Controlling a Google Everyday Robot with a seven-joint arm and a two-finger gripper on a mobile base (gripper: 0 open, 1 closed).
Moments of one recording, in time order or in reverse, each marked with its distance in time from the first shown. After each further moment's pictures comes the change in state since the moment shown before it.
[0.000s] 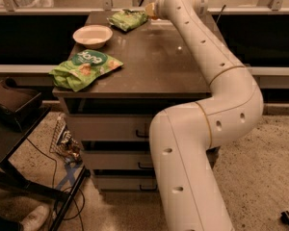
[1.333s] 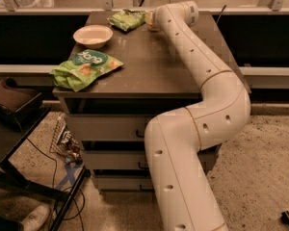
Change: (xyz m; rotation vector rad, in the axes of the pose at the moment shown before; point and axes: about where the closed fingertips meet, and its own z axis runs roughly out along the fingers) arm 0.035 -0.009 0.032 0.076 0.021 0.063
